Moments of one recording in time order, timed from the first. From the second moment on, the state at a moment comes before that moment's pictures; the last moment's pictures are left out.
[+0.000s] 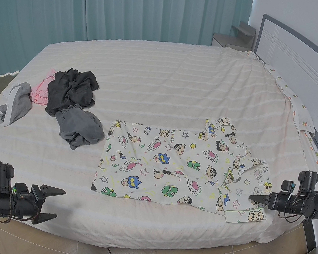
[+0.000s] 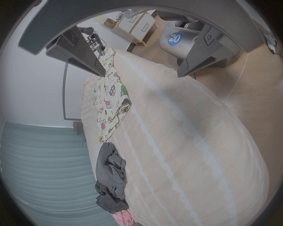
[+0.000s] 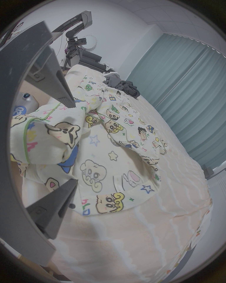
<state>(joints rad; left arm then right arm) 0.19 1.87 -0.07 -1.03 -0.67 -0.93 -0.20 2.10 -0.53 -0.82 0.67 0.07</state>
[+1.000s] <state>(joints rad) 0.18 1.87 -0.07 -1.03 -0.67 -0.93 -0.20 2.04 -0.55 -0.87 0.72 0.08</state>
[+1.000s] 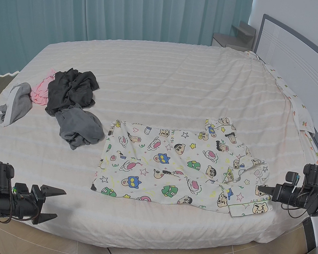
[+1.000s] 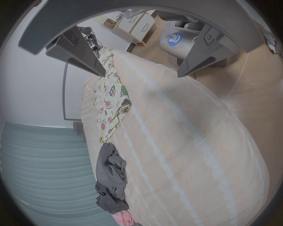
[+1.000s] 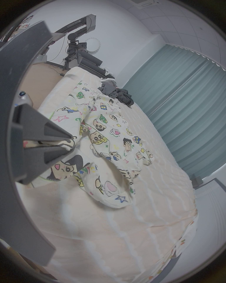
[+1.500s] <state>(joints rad) 0.18 1.87 -0.07 -1.03 -0.67 -0.93 -0.20 2.05 -0.65 -0.88 0.69 0.15</state>
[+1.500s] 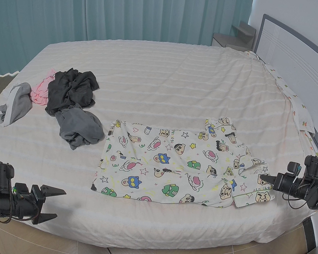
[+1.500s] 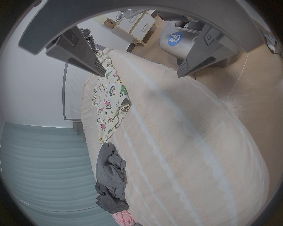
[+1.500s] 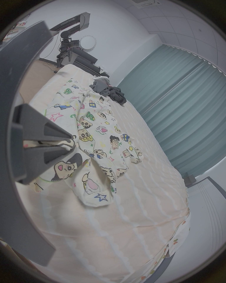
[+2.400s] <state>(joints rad) 0.18 1.87 -0.07 -1.03 -0.67 -0.93 -0.18 2.19 -0.77 -0.97 0.57 0.30</state>
